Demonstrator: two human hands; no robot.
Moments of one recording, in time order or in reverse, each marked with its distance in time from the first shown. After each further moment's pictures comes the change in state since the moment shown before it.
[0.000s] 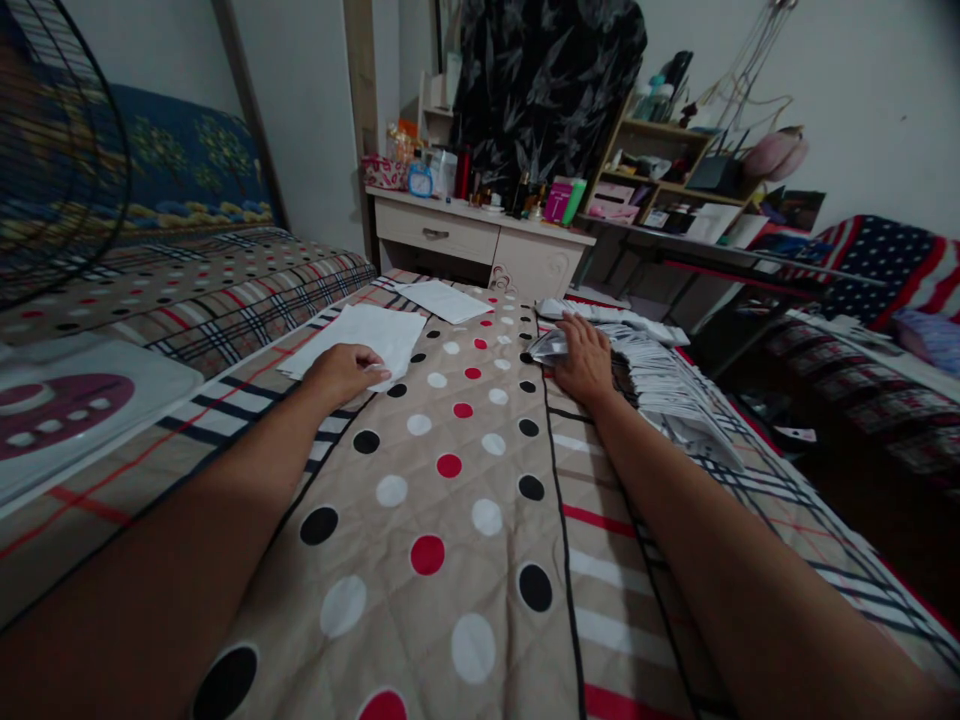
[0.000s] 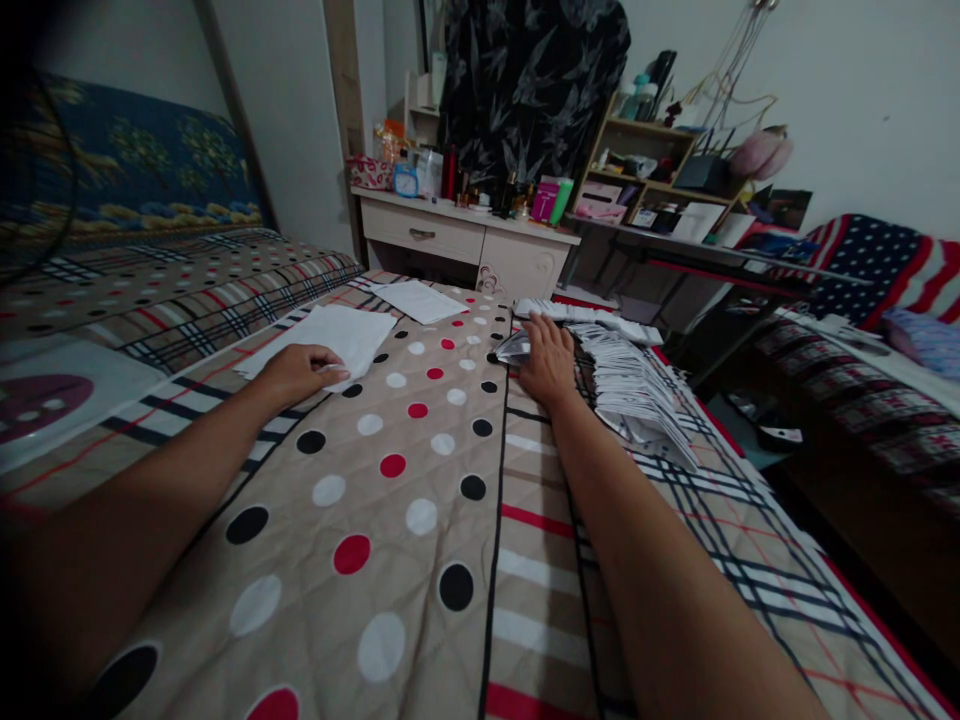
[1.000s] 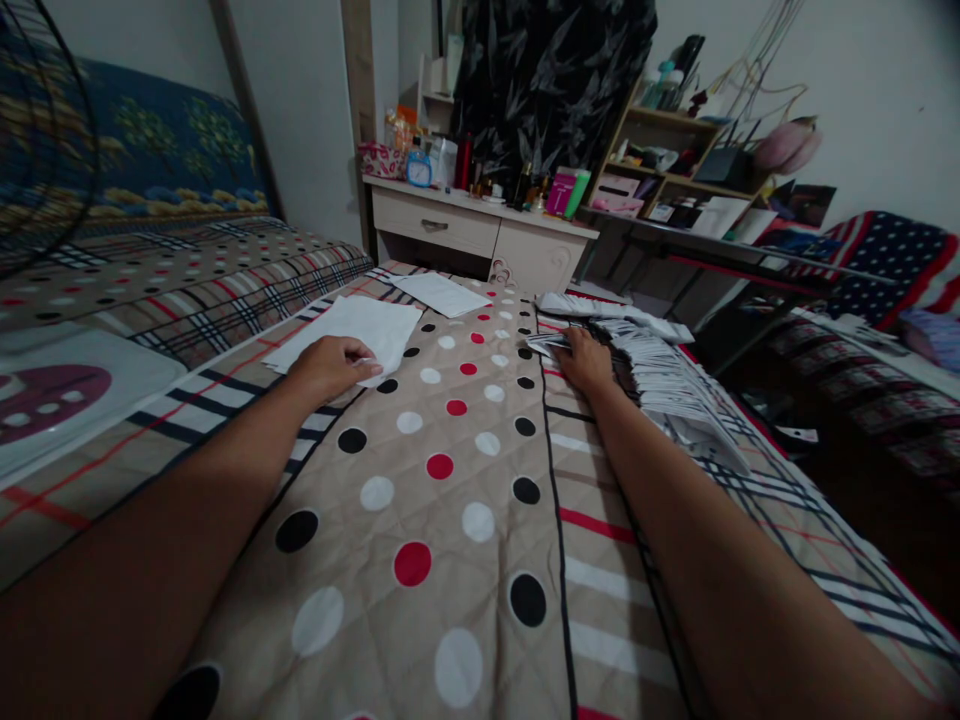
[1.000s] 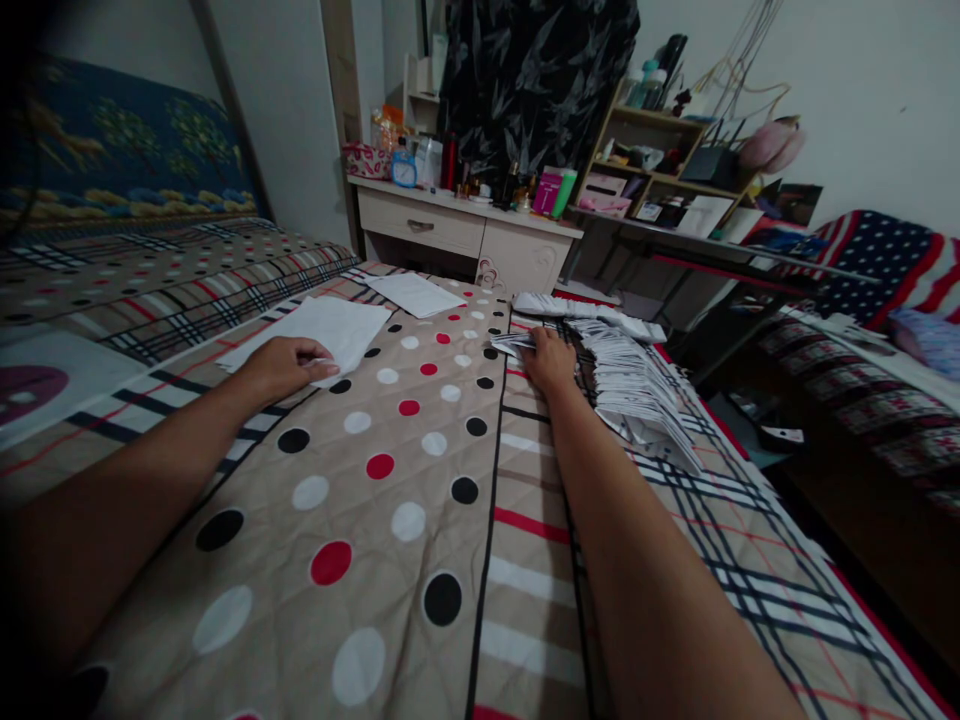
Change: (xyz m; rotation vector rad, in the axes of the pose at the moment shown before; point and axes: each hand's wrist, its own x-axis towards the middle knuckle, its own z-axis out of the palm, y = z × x) left_hand 0.002 0.001 -0.001 0.036 -0.003 -0.035; right_hand 0.011 0.018 0.020 -0.026 -0.188 0.257
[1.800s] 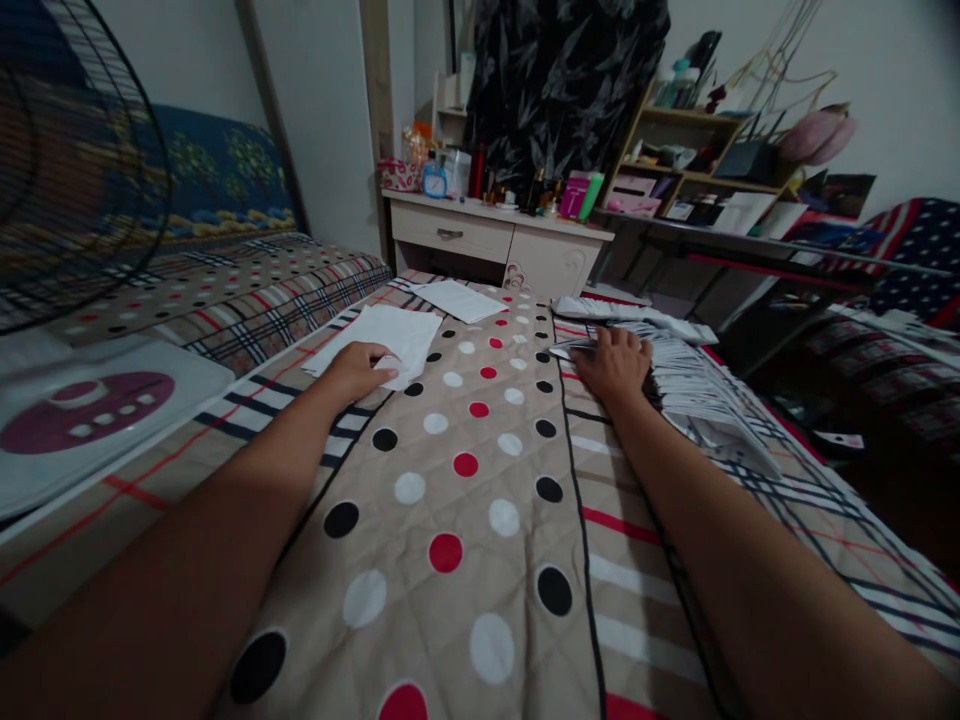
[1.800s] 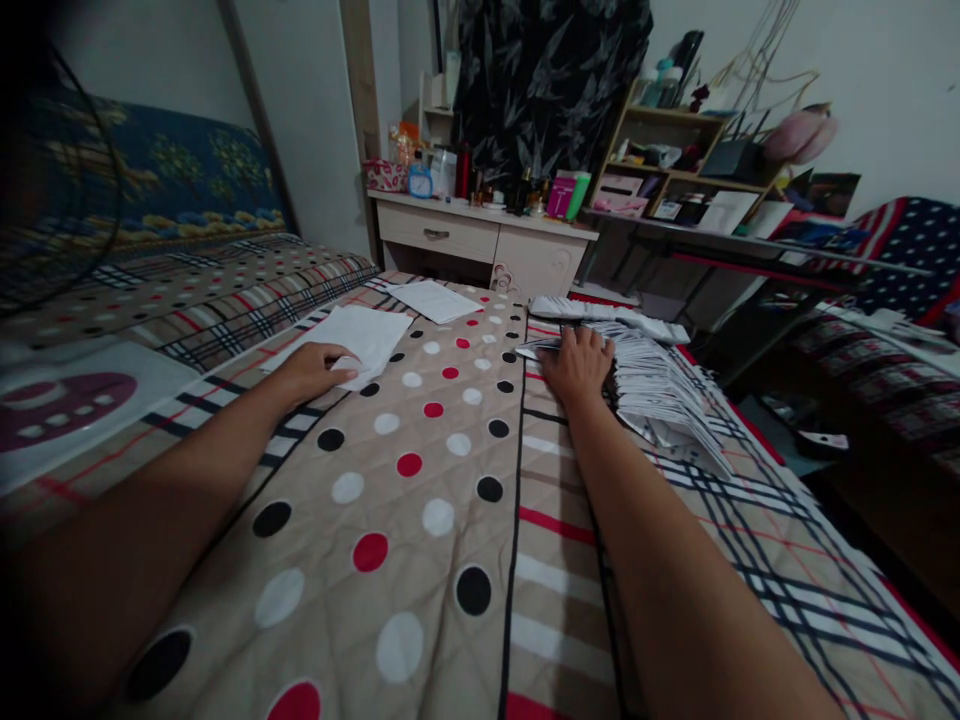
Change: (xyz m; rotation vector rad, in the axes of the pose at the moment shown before) left_hand -0.004 0.006 -0.010 -0.121 -0.055 0.052; right_hand -0.018 -0.006 -0.008 -0.152 0.254 0.031
